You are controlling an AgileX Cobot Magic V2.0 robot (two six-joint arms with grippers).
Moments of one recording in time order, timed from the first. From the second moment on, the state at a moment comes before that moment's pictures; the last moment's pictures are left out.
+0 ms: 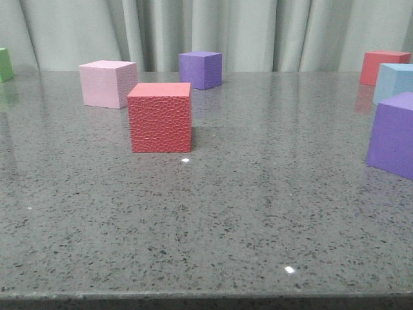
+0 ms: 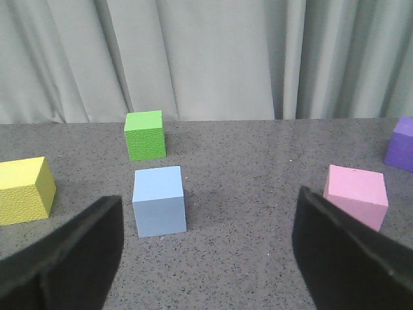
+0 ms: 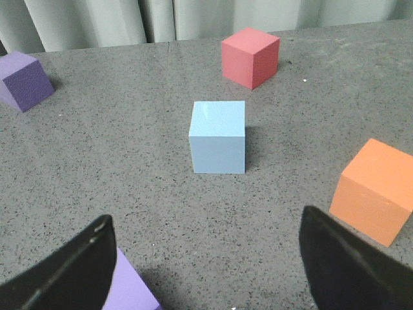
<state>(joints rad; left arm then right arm) 0.04 0.74 -0.72 -0.02 0.25 0.01 0.05 0.67 -0.69 -0.09 0.46 0.23</state>
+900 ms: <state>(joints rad) 0.04 0.84 -0.82 0.00 0.31 0.01 0.05 1.38 -1.39 -0.09 0.90 0.23</state>
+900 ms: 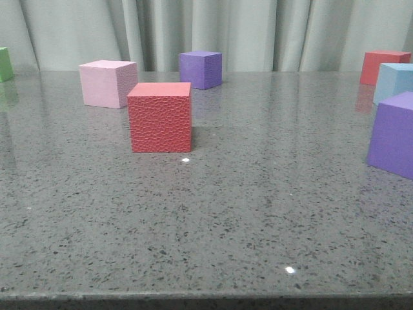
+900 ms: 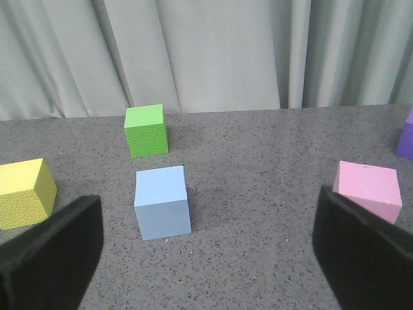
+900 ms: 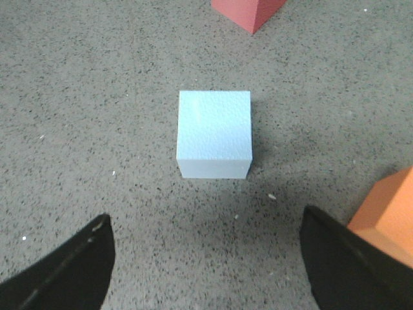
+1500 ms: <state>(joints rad) 0.04 0.84 -0.82 0.00 0.32 0.01 0.04 1.82 -1.81 -0.08 1.19 0.22</state>
